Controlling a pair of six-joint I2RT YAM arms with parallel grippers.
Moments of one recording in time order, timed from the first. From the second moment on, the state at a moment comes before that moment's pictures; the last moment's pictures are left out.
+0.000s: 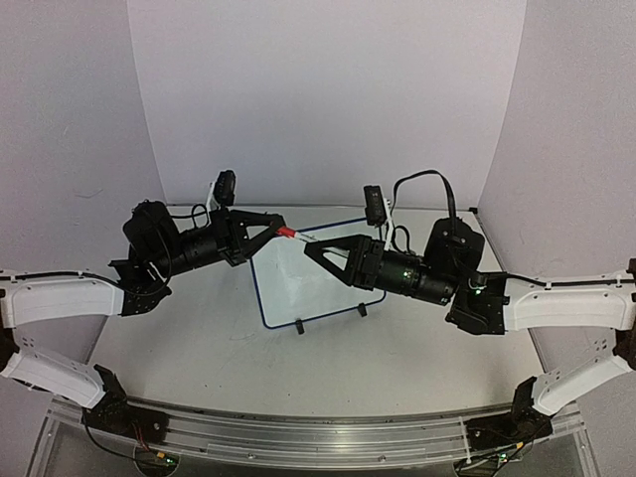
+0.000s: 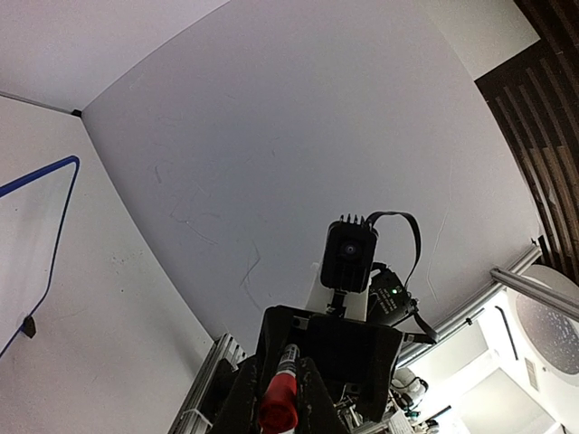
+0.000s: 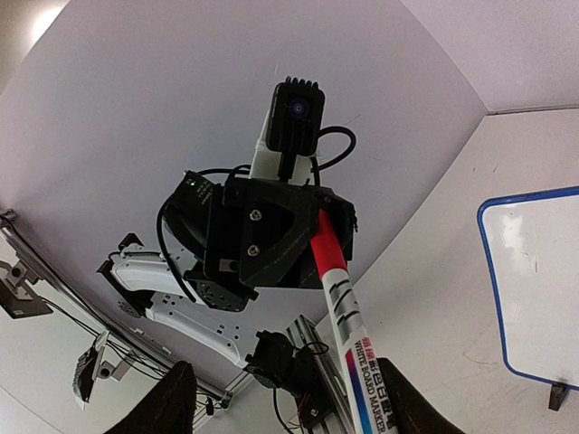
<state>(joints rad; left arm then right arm) -0.80 1.23 0.72 0.73 0.51 -1.11 1.07 1.34 0.87 0.55 -0.21 0.82</state>
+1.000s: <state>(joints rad) -0.80 1.25 0.73 0.75 0.58 -1.13 1.07 1.36 0.87 0.55 -0.18 0.81</state>
